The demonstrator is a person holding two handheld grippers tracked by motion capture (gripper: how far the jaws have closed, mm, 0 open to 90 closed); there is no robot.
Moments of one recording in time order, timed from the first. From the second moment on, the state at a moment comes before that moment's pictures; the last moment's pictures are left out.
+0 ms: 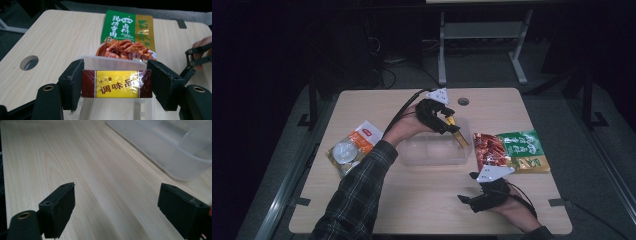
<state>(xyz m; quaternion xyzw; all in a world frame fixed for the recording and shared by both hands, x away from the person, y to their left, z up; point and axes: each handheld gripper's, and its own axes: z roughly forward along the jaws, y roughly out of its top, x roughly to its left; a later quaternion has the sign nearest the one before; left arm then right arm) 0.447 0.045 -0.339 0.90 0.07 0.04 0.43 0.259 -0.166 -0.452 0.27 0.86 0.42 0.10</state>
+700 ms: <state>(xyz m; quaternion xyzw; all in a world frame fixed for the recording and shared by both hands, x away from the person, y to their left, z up) 0.455 0.014 -0.352 0.89 0.07 0.03 0.44 0.259 -0.166 -0.452 0.27 0.86 0.43 0.10</state>
